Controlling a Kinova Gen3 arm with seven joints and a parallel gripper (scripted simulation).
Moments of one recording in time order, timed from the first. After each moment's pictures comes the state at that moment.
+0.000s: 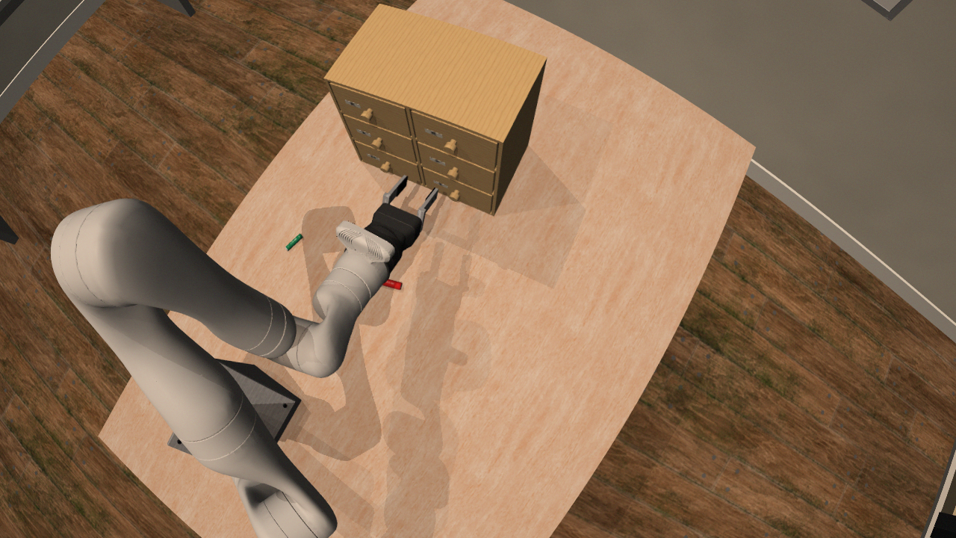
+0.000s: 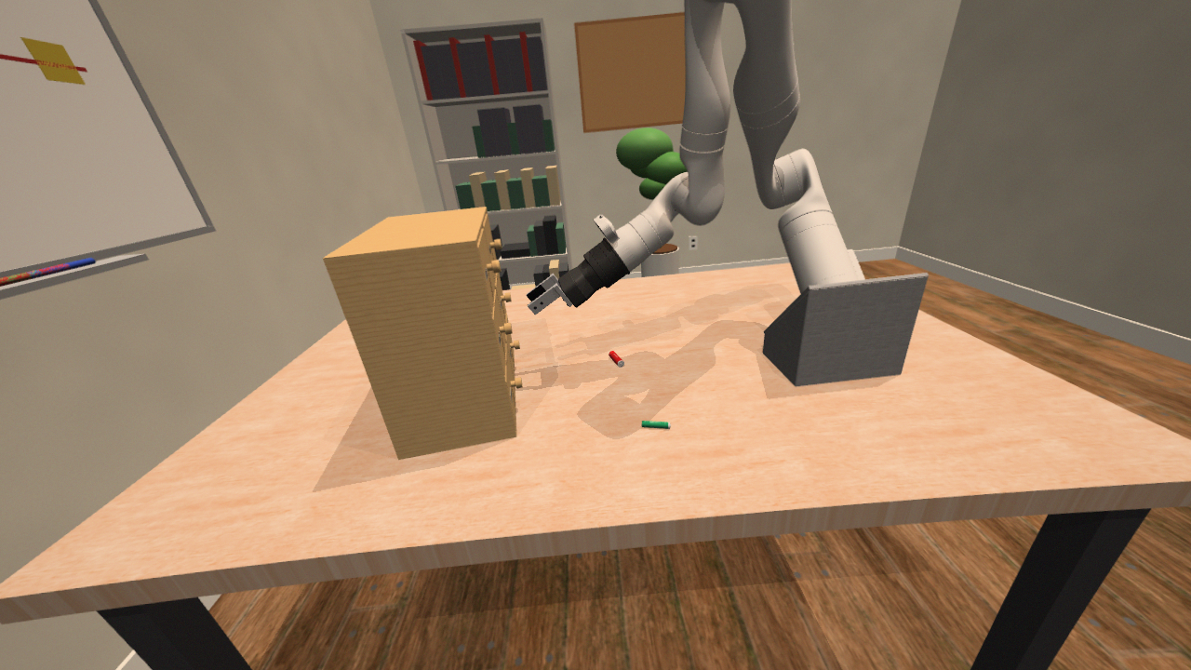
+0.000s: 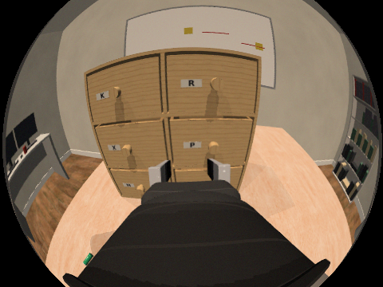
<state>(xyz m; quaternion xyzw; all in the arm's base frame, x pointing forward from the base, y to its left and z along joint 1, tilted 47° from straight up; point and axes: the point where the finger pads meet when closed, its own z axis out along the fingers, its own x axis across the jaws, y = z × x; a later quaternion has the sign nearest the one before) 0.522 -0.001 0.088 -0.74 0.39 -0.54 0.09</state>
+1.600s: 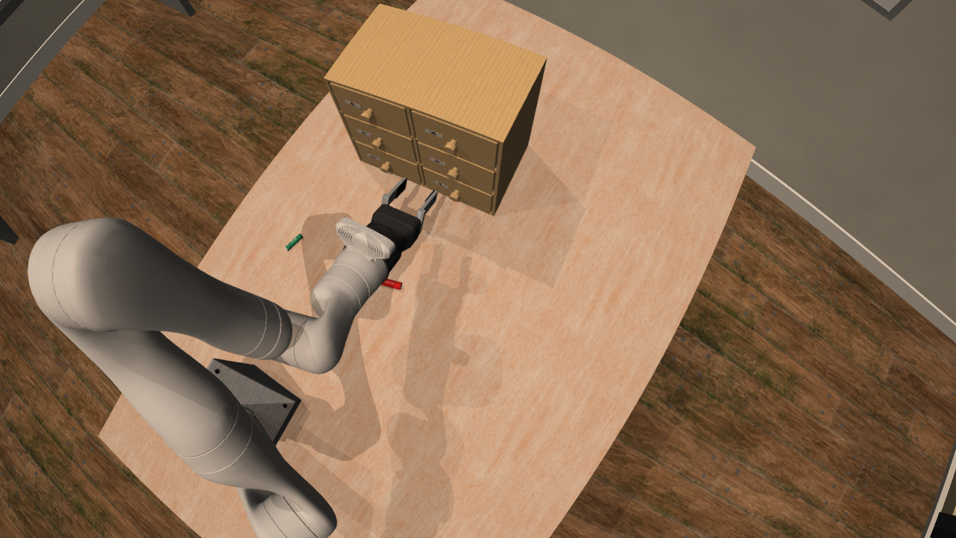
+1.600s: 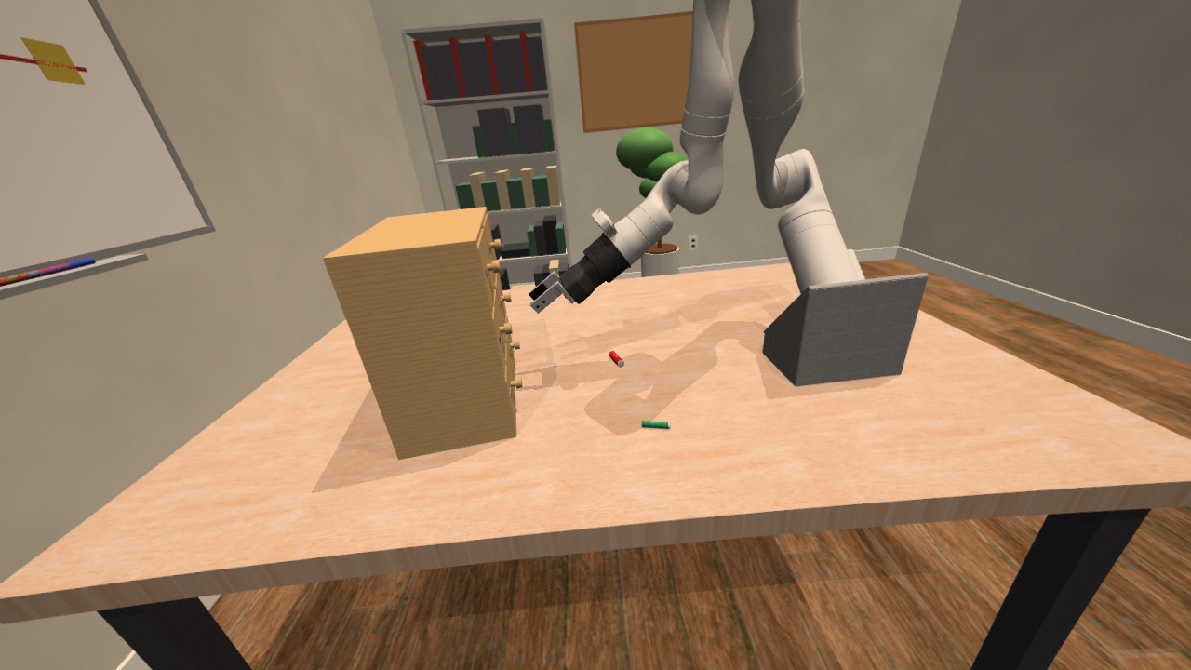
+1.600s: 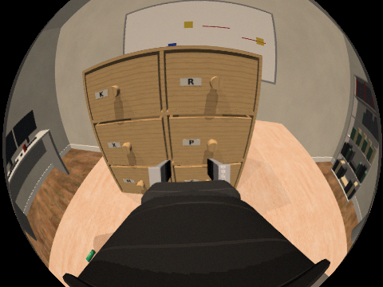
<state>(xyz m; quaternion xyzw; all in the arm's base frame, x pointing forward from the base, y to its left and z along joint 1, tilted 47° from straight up) 0.518 -0.001 0.091 -0.75 0.40 -0.53 0.07</state>
